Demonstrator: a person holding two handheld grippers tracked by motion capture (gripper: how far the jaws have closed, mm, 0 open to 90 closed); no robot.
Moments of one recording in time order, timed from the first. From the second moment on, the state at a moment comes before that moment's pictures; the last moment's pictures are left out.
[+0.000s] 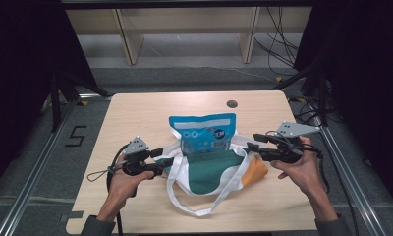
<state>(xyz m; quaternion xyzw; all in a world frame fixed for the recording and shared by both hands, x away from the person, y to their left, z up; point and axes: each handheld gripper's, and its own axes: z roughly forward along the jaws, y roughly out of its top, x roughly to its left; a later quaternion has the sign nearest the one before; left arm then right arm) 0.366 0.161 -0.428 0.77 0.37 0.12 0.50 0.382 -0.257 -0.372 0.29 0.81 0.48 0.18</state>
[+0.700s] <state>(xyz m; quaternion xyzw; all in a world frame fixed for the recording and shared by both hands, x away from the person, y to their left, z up) 0.374 0.120 -0.498 0.85 0.32 0.11 0.40 0.388 -0.214 -0.472 0.28 0.91 0.29 0.11</state>
